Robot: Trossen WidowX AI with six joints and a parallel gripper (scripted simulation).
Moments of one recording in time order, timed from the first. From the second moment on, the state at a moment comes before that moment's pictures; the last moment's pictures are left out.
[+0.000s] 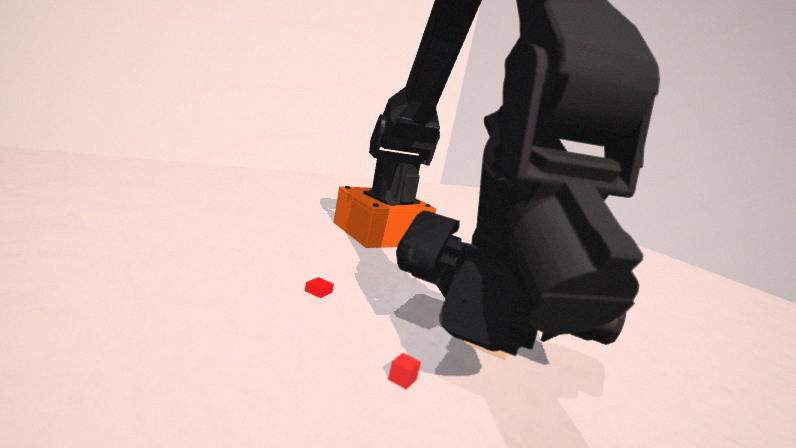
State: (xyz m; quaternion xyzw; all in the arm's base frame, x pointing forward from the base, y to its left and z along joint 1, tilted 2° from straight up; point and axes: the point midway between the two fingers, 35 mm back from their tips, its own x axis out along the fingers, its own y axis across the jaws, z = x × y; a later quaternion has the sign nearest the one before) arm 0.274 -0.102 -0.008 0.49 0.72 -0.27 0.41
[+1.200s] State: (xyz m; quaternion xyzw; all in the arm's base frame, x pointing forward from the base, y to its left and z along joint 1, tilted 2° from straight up) arm 0.274 -0.100 0.016 0.49 0.73 -0.27 0.40
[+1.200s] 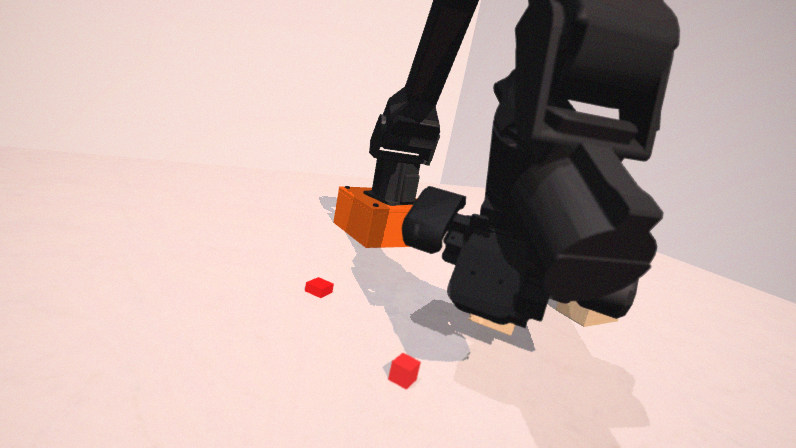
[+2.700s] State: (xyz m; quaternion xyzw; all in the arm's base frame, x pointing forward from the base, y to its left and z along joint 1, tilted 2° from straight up) arm 0.264 -0.081 0.084 0.47 0.55 -0.52 0.46
